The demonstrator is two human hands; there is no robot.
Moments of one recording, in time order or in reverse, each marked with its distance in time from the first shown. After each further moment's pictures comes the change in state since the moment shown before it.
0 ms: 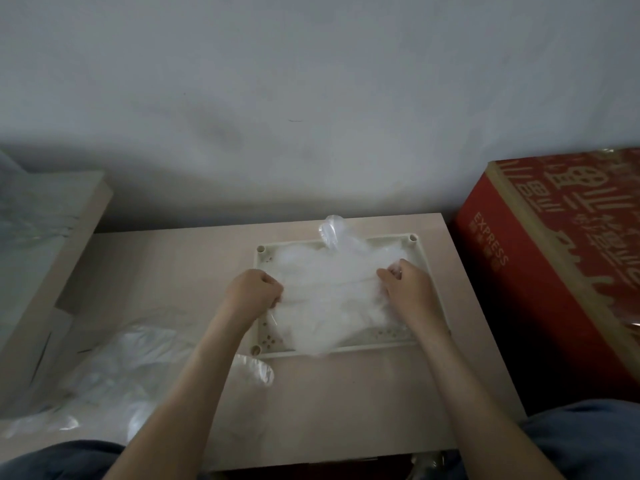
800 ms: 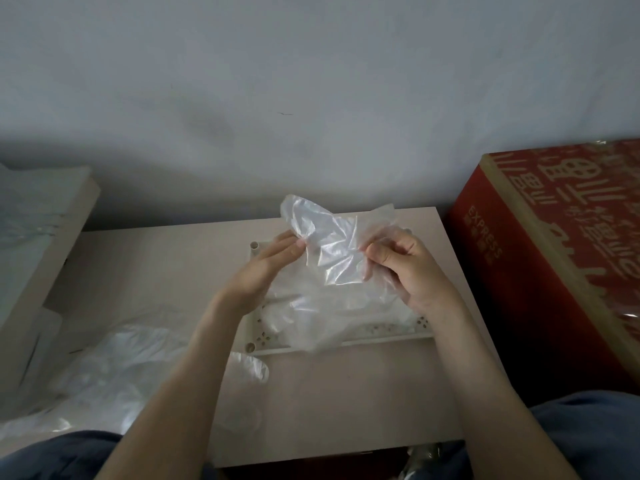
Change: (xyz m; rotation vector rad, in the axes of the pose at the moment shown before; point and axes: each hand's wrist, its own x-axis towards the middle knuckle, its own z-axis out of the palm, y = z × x) left_hand 0.000 0.022 -0.002 -0.621 -0.442 0.361; right_hand -0.028 -0.065 -0.044 0.872 -0.547 -0.321
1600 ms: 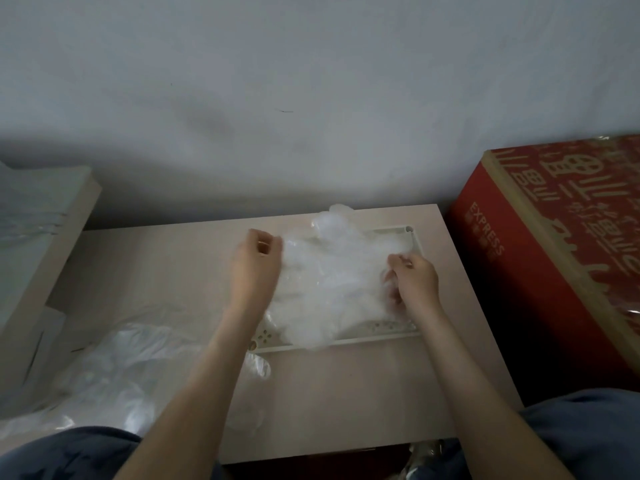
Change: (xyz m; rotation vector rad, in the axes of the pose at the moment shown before) left_hand 0.004 -0.009 0.013 0.471 0.771 0.032; right_hand 0.004 0.076 -0.040 -0.344 0.709 0.317
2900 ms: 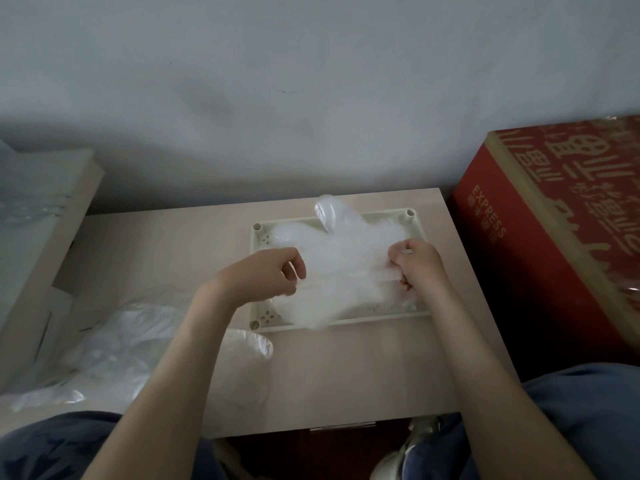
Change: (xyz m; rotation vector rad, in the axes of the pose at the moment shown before) left_hand -0.015 0.015 -0.039 0.453 -0.871 0.039; right_hand -0.001 -0.009 -0.009 -0.239 -0.061 0.038
